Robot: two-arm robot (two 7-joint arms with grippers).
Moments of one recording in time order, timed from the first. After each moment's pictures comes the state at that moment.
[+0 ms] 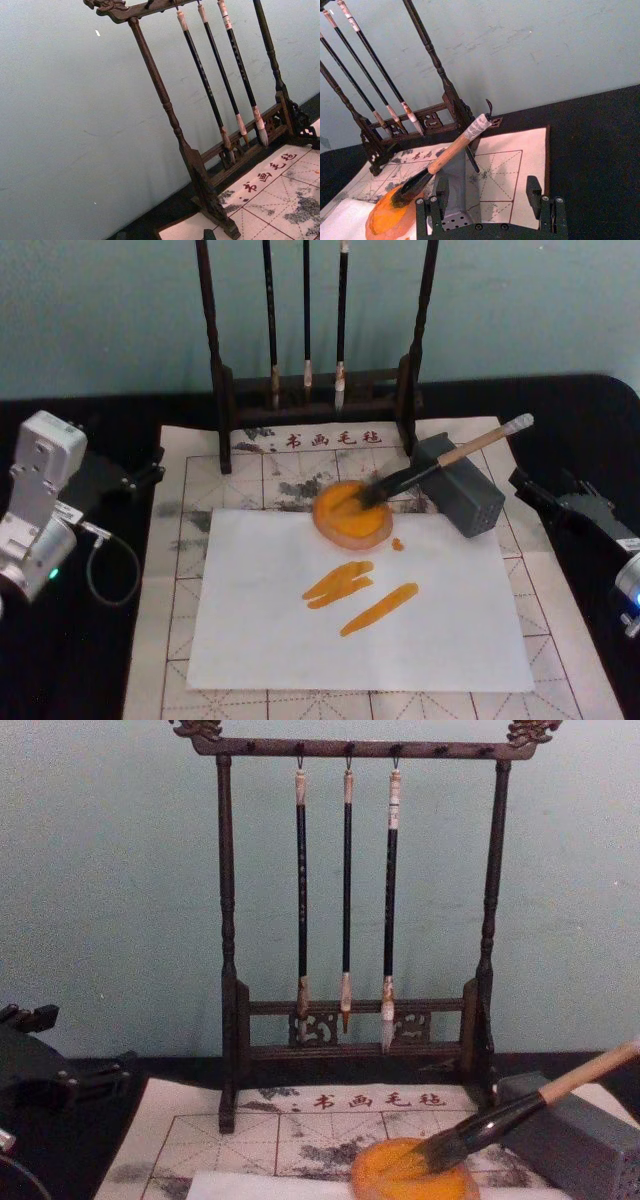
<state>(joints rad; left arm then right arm) -0.20 0.60 0.45 -1.41 -0.25 -0.12 0.03 0.08 0.64 -0.38 -1.39 1.01 -0.11 0.26</state>
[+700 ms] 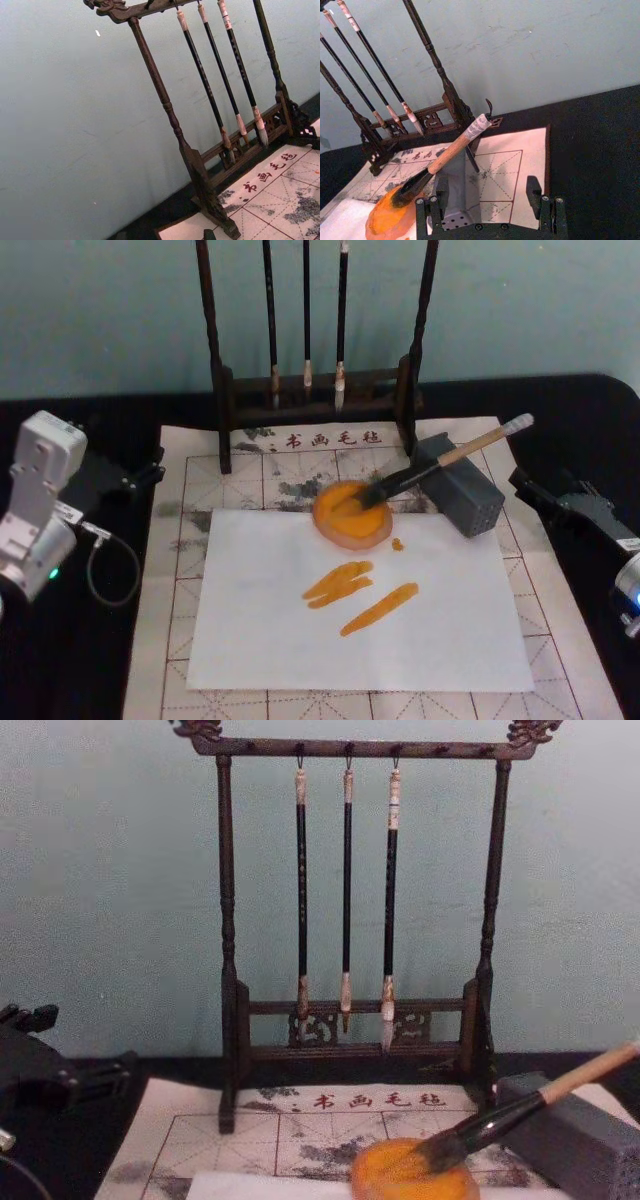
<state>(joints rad) -0.20 0.60 0.45 -1.41 -0.25 -0.12 0.03 0.08 0.64 -0.38 -1.39 1.01 -0.11 0.26</state>
